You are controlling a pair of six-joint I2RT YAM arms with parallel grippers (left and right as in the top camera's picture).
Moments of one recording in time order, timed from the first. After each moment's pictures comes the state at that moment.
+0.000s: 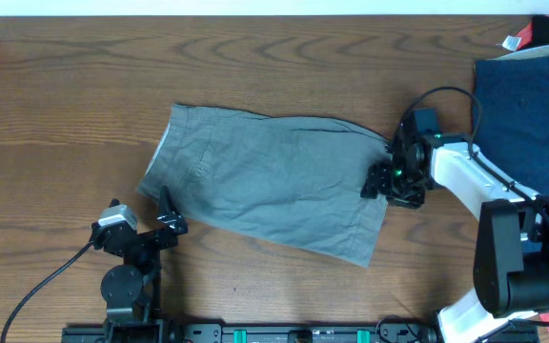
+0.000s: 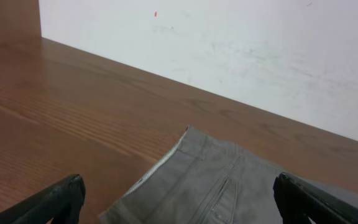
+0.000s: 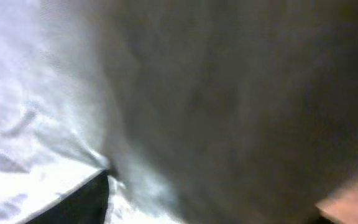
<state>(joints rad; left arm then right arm) 0.02 0.01 0.02 -0.12 -0.11 -0.30 0.11 1.78 0.99 -0.74 -0.32 0.30</state>
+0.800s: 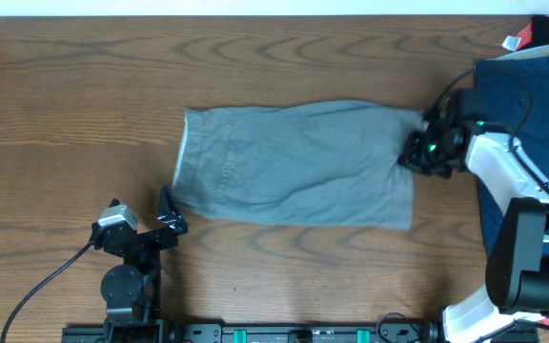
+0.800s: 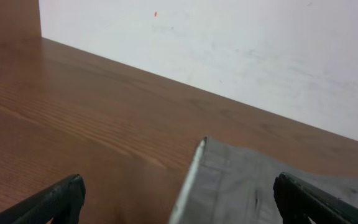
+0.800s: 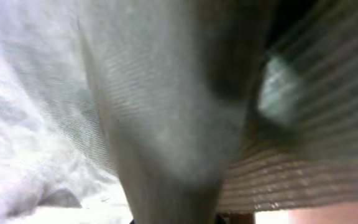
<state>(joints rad) 0.02 0.01 0.02 -0.11 -0.11 -0.30 -0.07 1.77 1.12 -0.64 -0.34 0.22</state>
